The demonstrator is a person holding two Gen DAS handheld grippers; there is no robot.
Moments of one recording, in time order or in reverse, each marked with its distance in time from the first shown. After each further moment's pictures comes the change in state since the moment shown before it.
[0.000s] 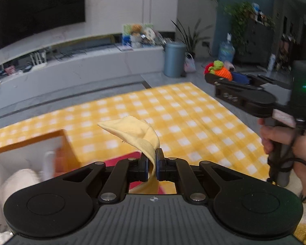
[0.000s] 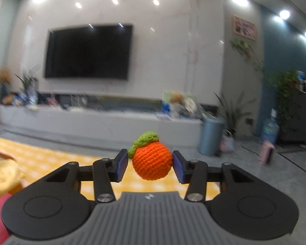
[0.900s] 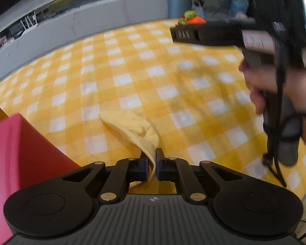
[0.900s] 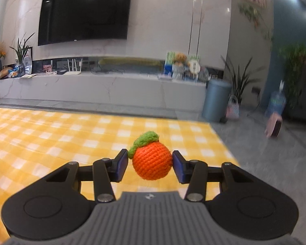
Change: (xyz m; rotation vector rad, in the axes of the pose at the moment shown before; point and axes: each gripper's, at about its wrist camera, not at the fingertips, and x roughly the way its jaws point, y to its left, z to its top) left arm 0.150 -0.081 -0.028 0.015 0.292 0.054; right arm 0.120 -0.037 -0.076 -0.034 0.227 -0.037
